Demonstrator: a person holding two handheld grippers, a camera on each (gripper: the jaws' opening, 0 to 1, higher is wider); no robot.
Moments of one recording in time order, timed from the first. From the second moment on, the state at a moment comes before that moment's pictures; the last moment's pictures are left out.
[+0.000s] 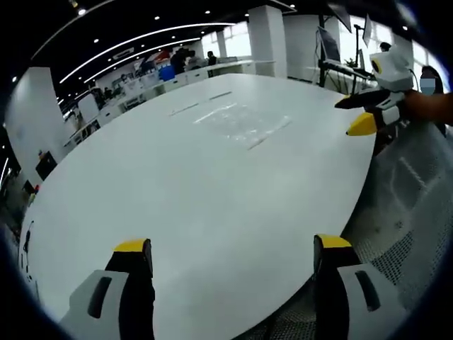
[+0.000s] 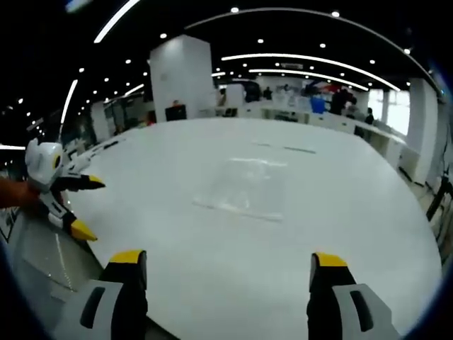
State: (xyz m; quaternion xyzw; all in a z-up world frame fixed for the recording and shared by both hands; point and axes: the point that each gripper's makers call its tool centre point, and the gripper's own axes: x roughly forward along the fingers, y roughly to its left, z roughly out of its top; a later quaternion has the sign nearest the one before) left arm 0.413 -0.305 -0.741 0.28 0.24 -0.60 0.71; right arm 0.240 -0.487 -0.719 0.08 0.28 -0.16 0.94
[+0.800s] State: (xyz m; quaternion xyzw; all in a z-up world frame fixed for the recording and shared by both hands) left arm 0.409 -0.303 -0.743 0.28 0.24 -0.61 0.70; right arm 0.240 -0.480 -0.724 0.09 0.30 -0.15 0.94
